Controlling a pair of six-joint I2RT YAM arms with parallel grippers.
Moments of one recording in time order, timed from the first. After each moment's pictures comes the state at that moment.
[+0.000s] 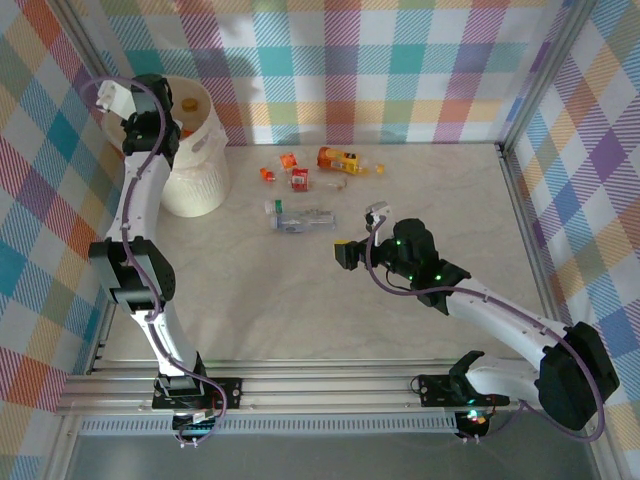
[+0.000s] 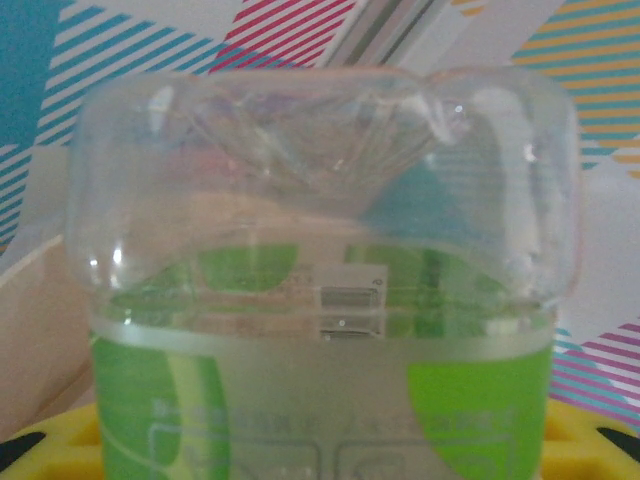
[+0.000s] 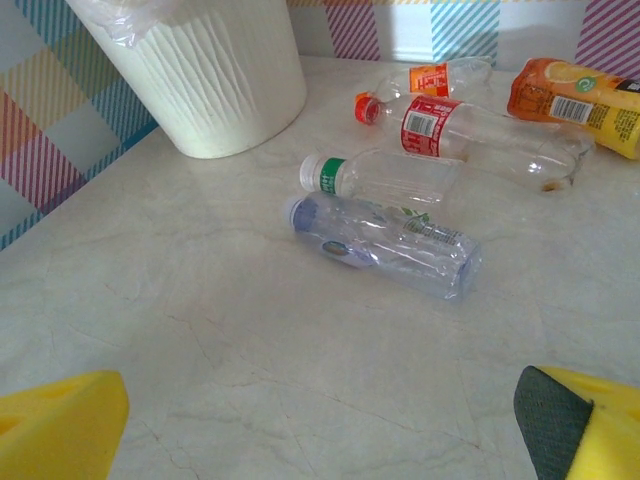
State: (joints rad) left arm 0.07 1.90 1.96 -0.35 -0.61 -0.82; right arm 0.67 1.15 0.70 0.09 -0.10 0.23
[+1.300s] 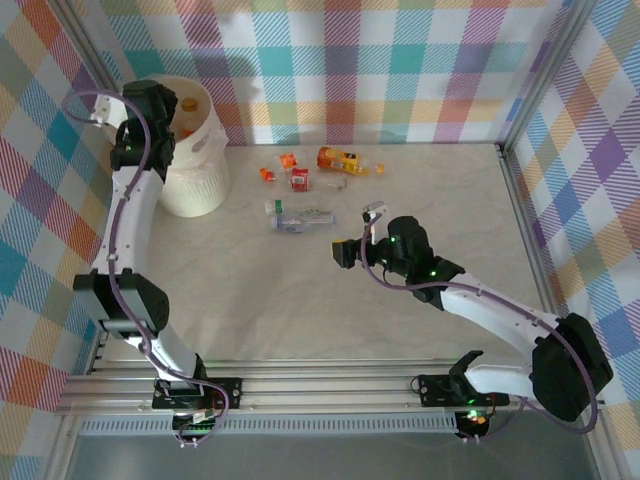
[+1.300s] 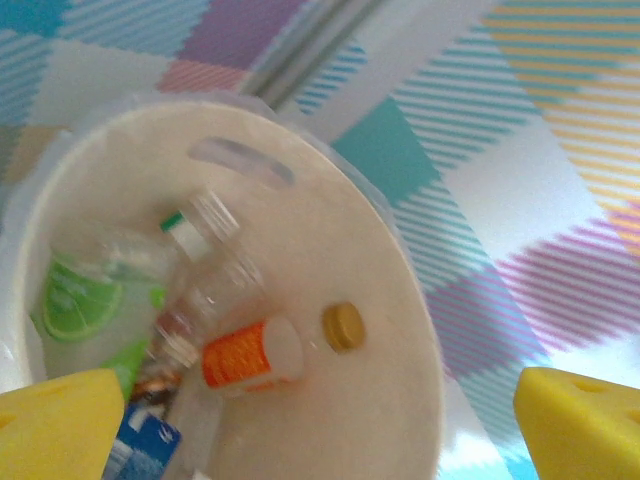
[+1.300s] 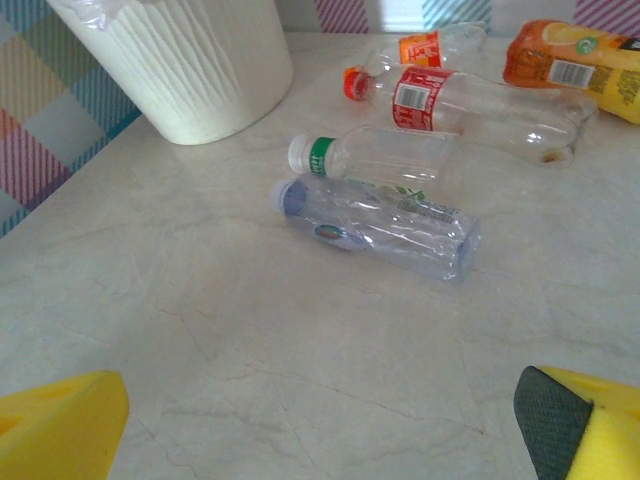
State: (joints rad) left arm 0.01 1.66 1.81 -0.49 -0.45 -0.98; right arm 0.67 1.21 0.72 0.07 -0.08 0.28
